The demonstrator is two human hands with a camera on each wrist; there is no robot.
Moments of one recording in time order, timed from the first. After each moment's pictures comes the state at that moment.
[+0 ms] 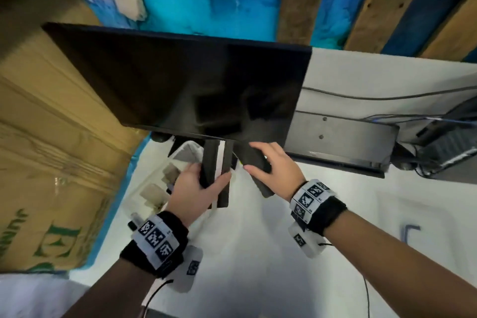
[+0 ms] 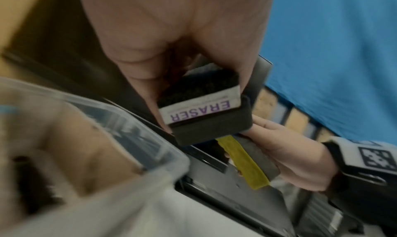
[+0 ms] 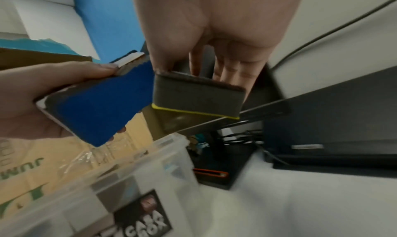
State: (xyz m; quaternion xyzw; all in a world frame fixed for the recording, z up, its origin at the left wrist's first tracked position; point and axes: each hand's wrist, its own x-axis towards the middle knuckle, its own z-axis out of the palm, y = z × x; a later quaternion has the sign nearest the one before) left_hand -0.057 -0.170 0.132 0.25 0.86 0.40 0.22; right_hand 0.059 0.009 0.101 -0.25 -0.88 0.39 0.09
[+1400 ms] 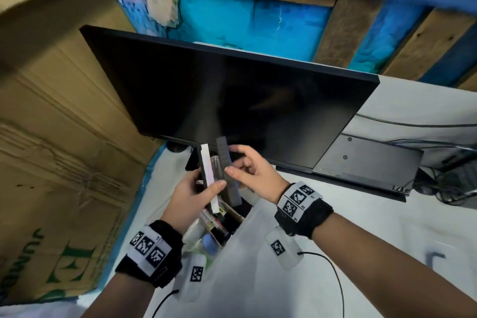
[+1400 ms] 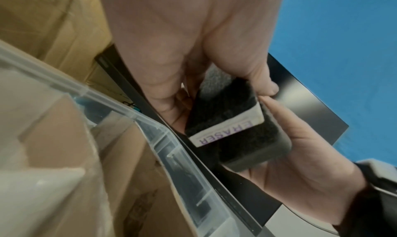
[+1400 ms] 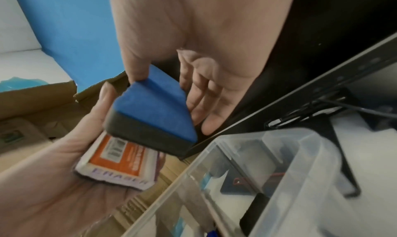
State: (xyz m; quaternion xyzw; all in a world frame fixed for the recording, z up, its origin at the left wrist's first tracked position) left_hand -0.141 -0.206 0.118 0.19 0.71 0.59 0.33; right_hand -0.055 -0.044 0.117 -0.18 -0.74 0.65 0.06
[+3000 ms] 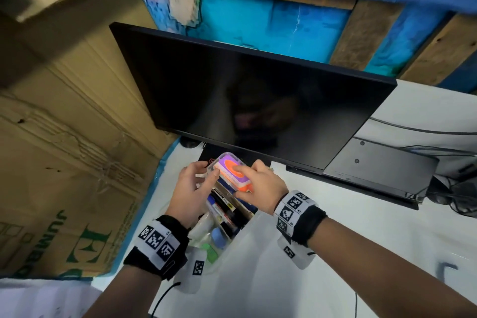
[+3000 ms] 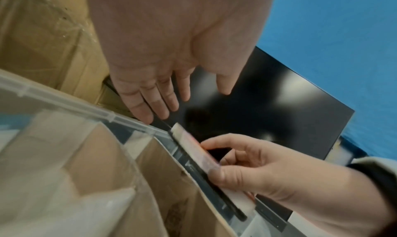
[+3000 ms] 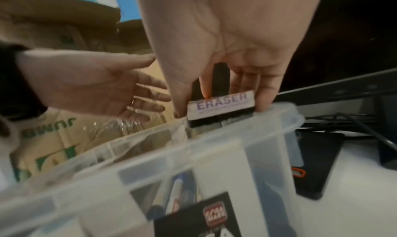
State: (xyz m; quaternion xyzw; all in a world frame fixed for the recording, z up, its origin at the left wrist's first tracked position) left_hand -0.148 -0.222 0.112 0.18 0.82 0.50 0.23; right_hand -0.054 -0.059 0.083 -0.19 -0.95 0.25 -0.06
